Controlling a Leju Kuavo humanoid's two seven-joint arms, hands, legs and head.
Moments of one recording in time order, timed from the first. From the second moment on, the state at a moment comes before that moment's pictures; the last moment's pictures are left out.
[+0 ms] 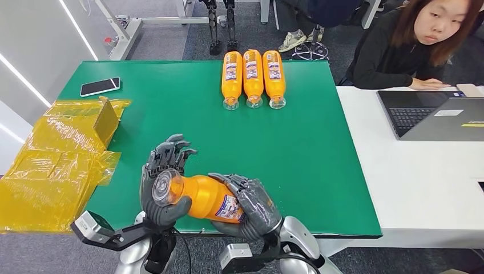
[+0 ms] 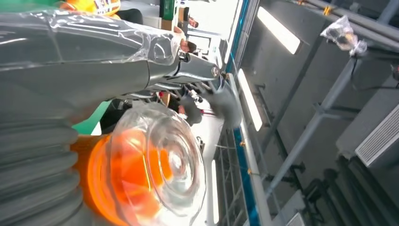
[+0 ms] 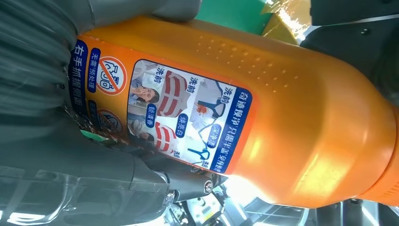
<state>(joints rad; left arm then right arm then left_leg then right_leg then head) -0.08 -0.24 -0.33 -1.24 -0.04 -0.35 -0.68 -0.24 -0.08 0.76 -1.43 0.72 -0.21 -0.39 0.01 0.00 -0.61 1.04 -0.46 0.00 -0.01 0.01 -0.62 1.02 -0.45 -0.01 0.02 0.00</state>
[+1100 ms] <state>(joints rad) -0.09 -0.23 -0.34 -1.25 -0.02 -0.35 -0.70 -0.28 -0.05 0.78 -1.37 0.62 -0.21 -0.43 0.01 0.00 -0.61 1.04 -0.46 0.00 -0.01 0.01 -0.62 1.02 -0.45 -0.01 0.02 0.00</state>
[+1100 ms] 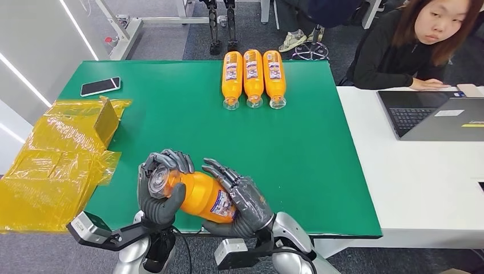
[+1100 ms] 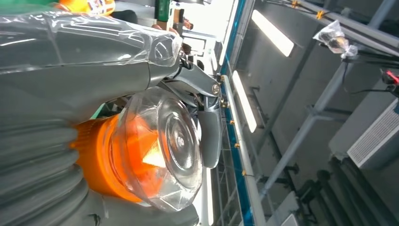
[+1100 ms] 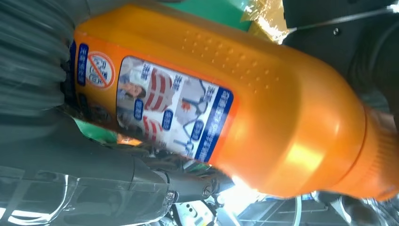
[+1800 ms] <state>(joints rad) -0.18 -0.13 -0.19 -1.18 -0.10 0.02 -0.70 -0.22 -0.04 0.78 -1.39 0.56 -0.33 -0.52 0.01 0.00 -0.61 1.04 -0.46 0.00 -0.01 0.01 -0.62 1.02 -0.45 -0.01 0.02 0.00</state>
